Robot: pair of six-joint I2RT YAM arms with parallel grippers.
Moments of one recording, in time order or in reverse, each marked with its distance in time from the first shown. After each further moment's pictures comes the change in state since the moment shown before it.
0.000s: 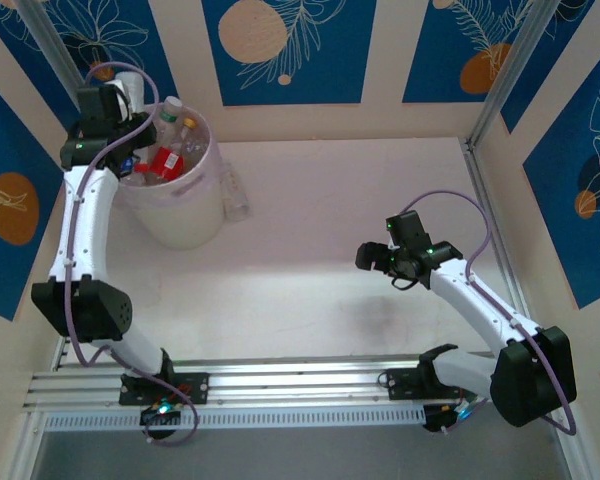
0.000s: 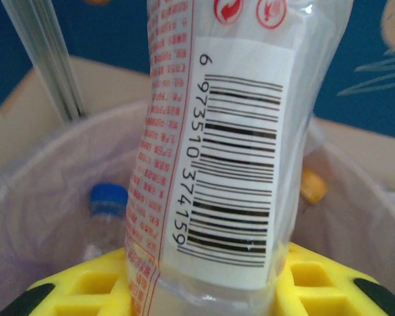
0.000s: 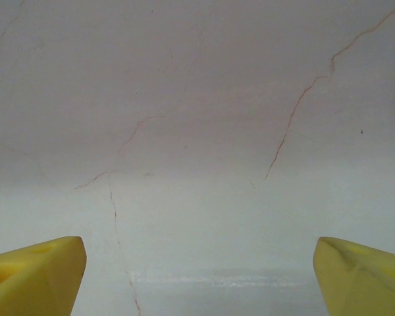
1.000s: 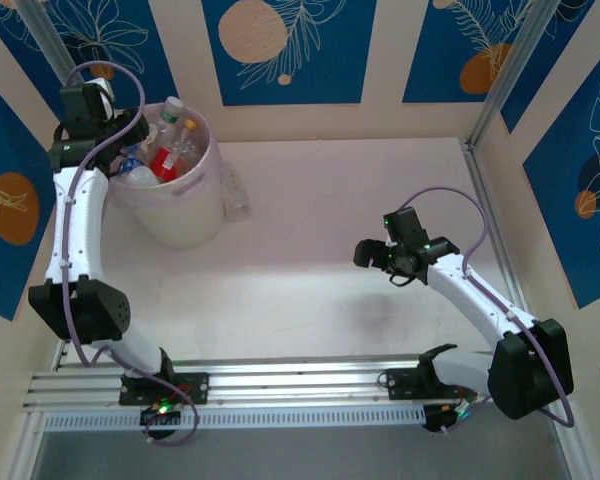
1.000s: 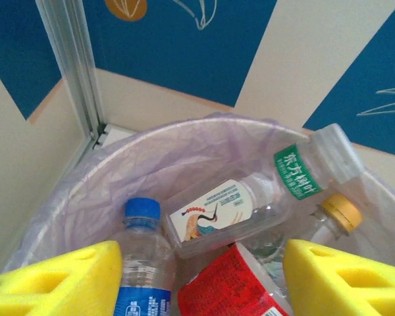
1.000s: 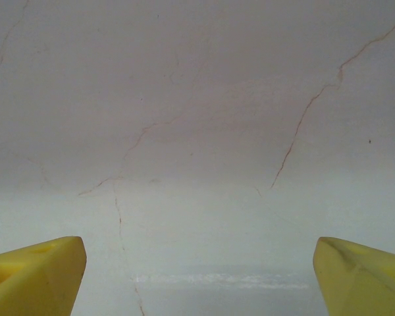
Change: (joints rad) left arm 0.069 0.006 0.023 0.021 0.018 0.013; right arm 0.007 0.039 0.029 0.003 0.000 0.000
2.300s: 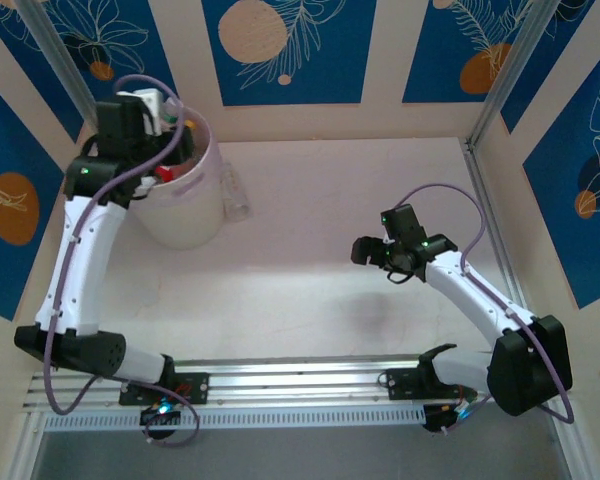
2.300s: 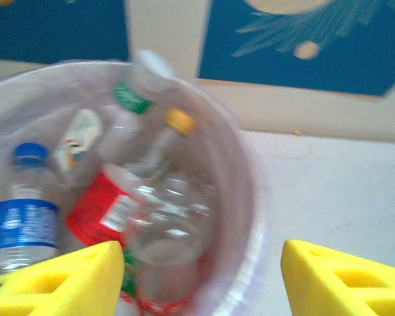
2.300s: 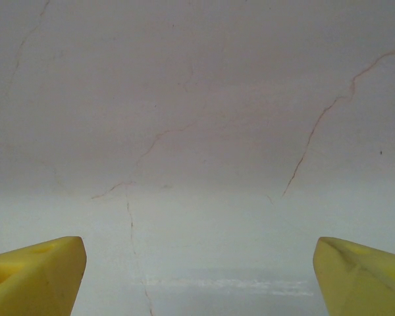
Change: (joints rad) left arm -0.352 -0.215 -0.021 -0.187 -0.088 0.018; right arm 0.016 0.023 0.028 0.008 0.000 0.000
